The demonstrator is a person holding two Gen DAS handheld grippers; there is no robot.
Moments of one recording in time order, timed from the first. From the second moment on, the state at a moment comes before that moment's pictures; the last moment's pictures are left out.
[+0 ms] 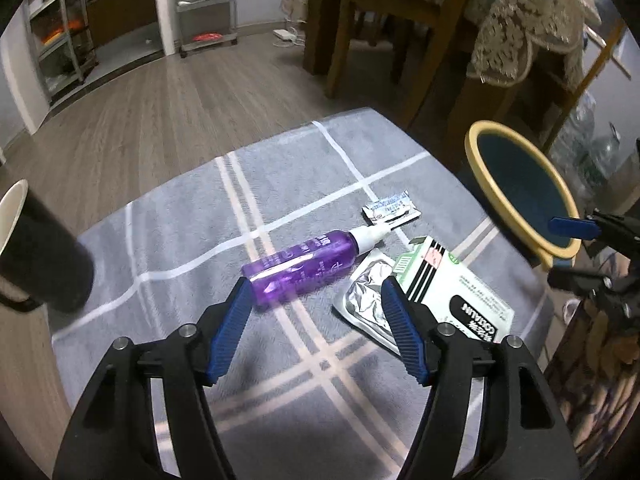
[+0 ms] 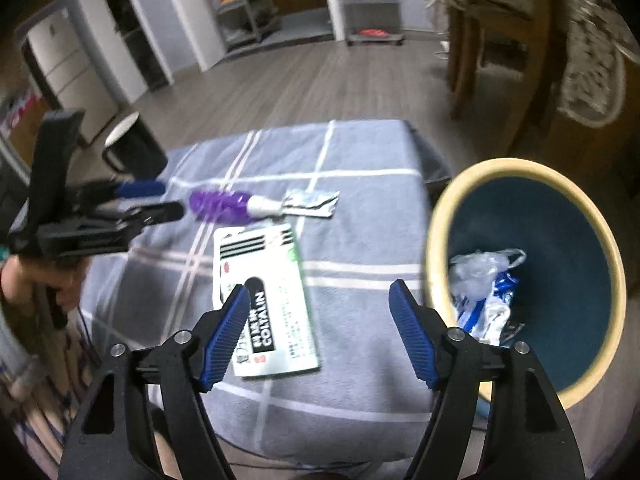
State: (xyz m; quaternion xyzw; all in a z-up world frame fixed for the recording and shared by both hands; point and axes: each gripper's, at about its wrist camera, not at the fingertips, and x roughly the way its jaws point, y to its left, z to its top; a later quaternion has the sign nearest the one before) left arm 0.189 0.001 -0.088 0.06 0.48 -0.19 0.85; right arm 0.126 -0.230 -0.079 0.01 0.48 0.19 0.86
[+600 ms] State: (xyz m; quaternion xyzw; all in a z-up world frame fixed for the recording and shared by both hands) left arm 0.231 -0.018 -0.135 0.13 0.52 -0.21 0.82; right arm 0.142 -0.172 -0.127 -0.06 0.55 0.21 0.81
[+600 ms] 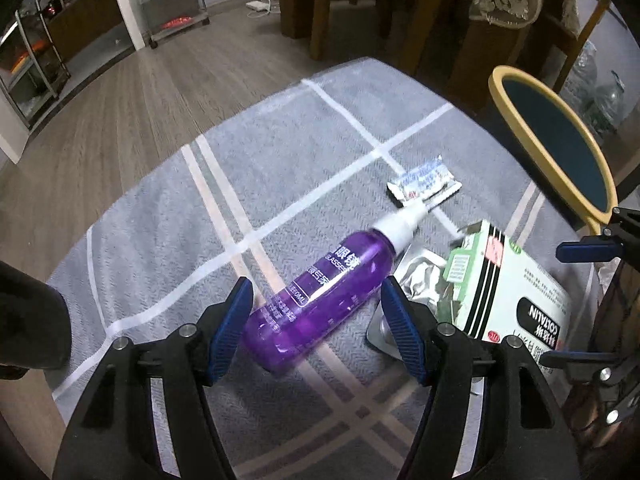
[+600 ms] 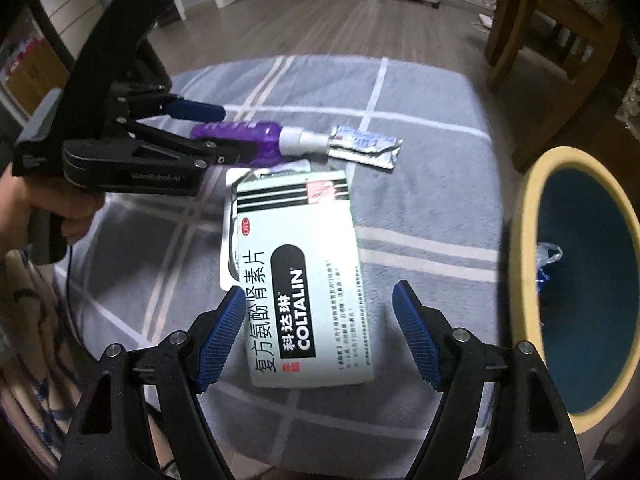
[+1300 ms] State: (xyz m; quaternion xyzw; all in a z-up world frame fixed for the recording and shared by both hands) left arm 0.218 -0.005 -0.140 0.09 0.58 -0.18 0.79; right arm 0.145 -0.153 -0.137 -0.09 0.55 0.22 0.80
